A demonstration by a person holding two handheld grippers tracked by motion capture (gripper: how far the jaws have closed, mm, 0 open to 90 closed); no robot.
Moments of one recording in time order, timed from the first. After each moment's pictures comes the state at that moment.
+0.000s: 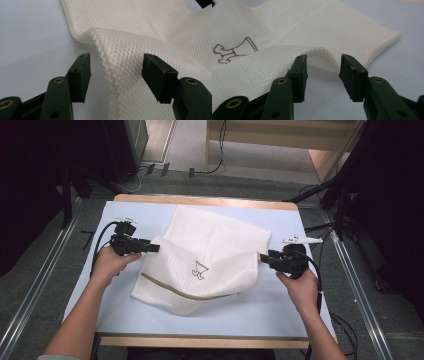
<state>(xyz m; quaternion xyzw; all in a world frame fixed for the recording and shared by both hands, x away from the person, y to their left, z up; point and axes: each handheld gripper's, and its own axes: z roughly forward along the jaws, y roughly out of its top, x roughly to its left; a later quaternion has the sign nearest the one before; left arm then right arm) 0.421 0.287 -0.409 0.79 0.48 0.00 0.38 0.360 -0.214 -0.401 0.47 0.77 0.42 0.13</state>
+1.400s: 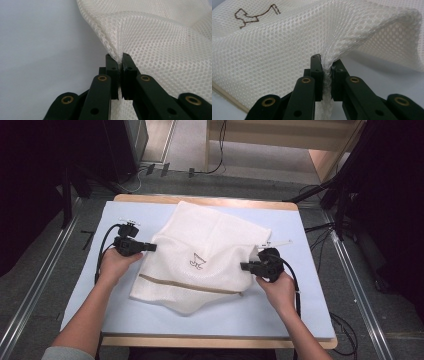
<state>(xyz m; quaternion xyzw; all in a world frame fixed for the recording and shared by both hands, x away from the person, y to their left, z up) 0.427 0.289 -0.427 0.78 0.51 0.02 0.35 0.370 -0.160 -0.429 0.45 0.80 0.39 0.04</state>
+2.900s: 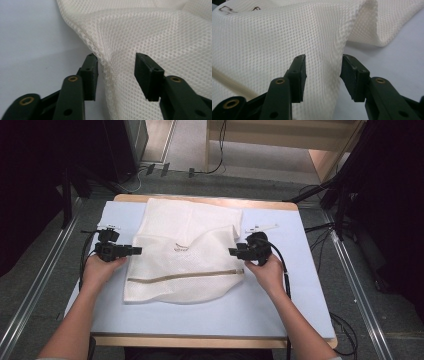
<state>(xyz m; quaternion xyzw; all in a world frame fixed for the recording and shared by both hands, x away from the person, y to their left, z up) 0.404 0.336 -0.427 0.75 0.54 0.06 0.37 0.413 -0.135 -0.423 0.42 0.81 0.41 0.08</state>
